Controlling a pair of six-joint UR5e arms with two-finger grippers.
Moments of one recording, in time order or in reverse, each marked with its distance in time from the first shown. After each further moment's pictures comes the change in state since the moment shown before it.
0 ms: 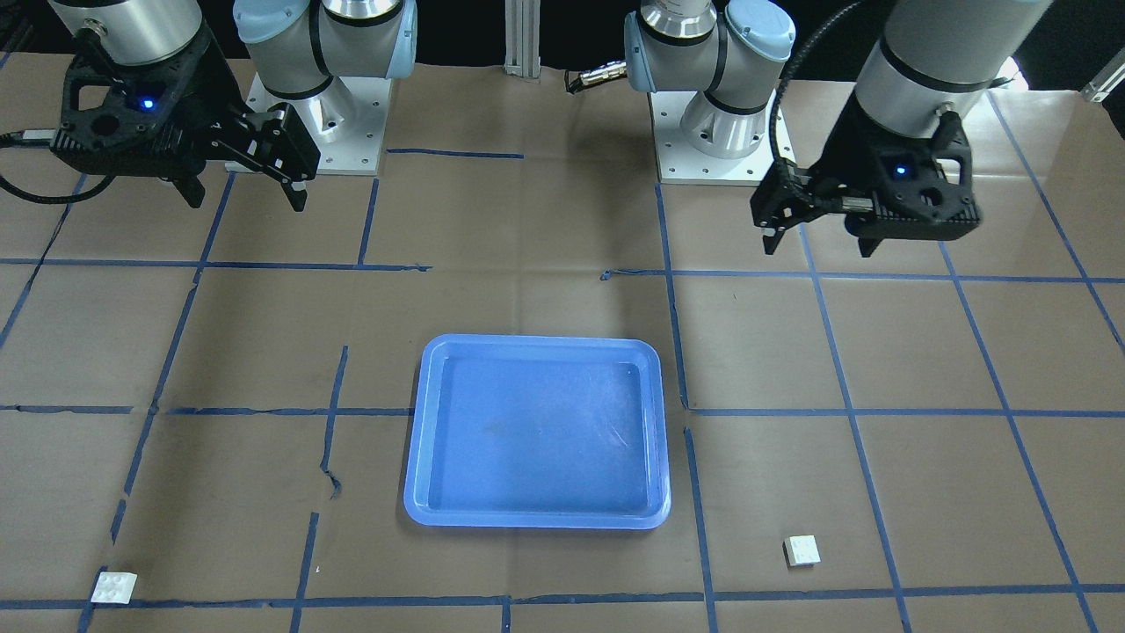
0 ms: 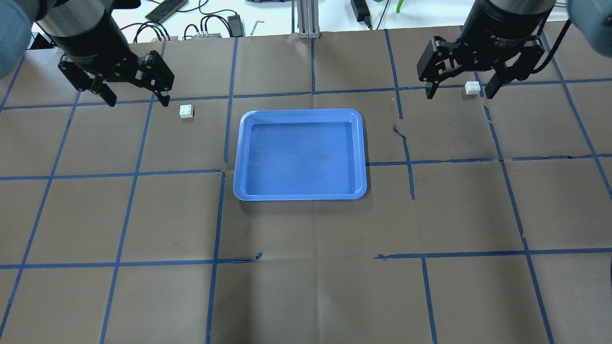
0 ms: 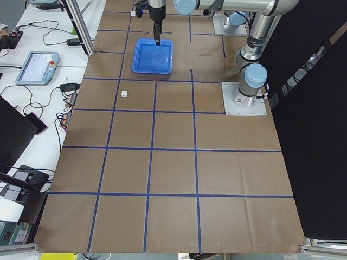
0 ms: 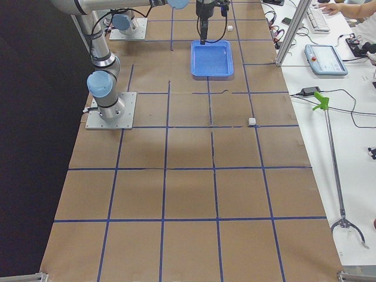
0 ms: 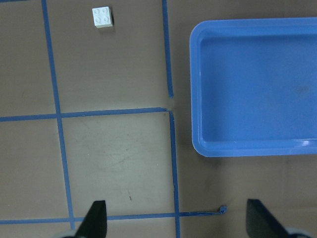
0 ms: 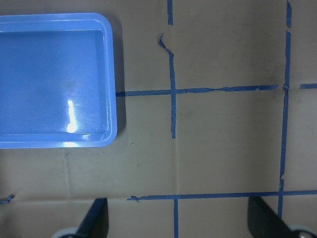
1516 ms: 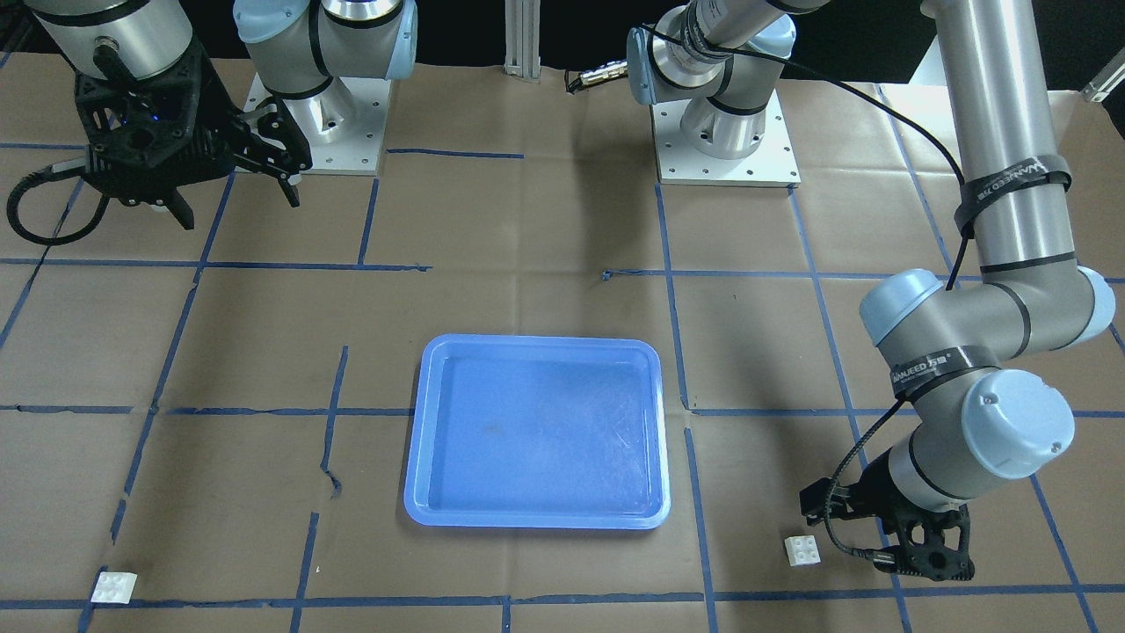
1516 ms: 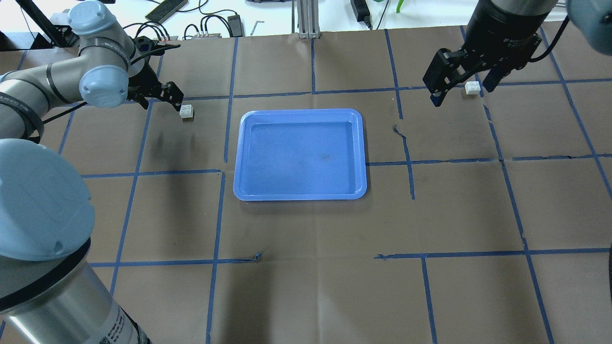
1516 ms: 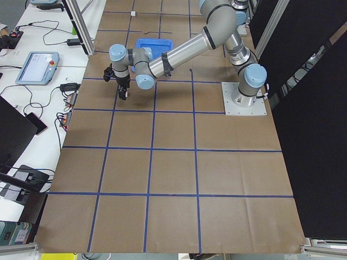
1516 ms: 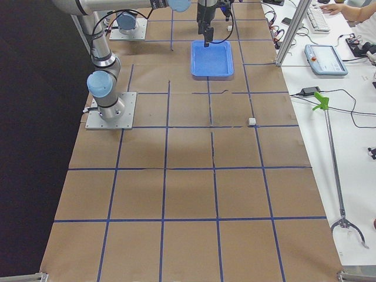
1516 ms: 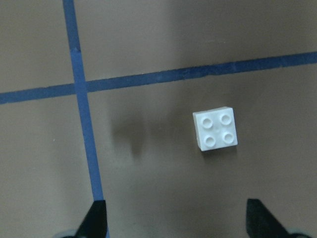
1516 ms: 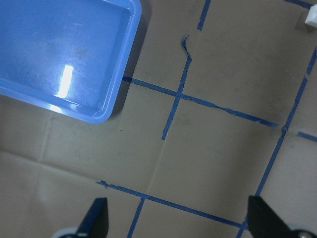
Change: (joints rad) left arm 0.087 -0.572 0.042 0.620 -0.044 0.186; right arm -0.023 0.014 0.003 -0.006 -0.003 -0.480
